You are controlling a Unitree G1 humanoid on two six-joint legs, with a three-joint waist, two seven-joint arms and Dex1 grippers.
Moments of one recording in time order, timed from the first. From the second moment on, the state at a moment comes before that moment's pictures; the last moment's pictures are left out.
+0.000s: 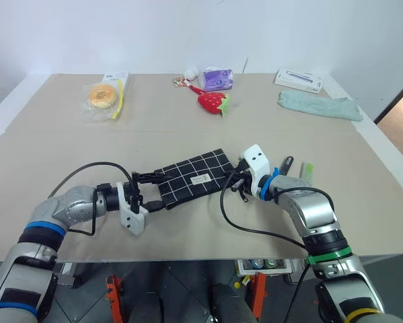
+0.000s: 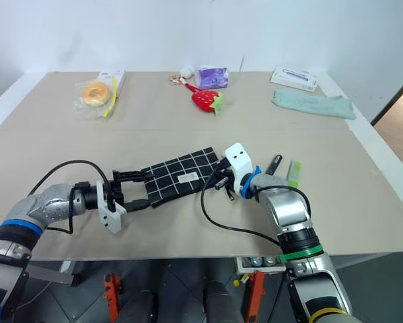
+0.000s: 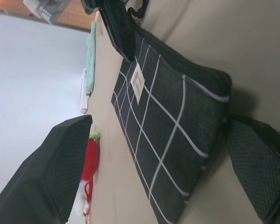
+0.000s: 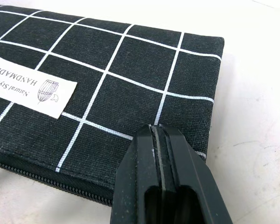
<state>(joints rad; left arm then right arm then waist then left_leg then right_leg) -0.63 0.68 -0.23 0.69 0.69 -1.27 -0.31 -0.57 -0.41 0.14 0.06 0.19 0.70 0.58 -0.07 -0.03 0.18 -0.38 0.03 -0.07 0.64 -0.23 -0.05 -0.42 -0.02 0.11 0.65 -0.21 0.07</state>
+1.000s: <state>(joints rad) -0.83 0.61 -0.45 0.89 0.72 -1.27 -0.17 -0.54 -0.41 0.13 0.03 0.18 0.72 0.57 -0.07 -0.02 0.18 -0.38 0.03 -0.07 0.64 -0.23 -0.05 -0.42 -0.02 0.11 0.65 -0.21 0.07</state>
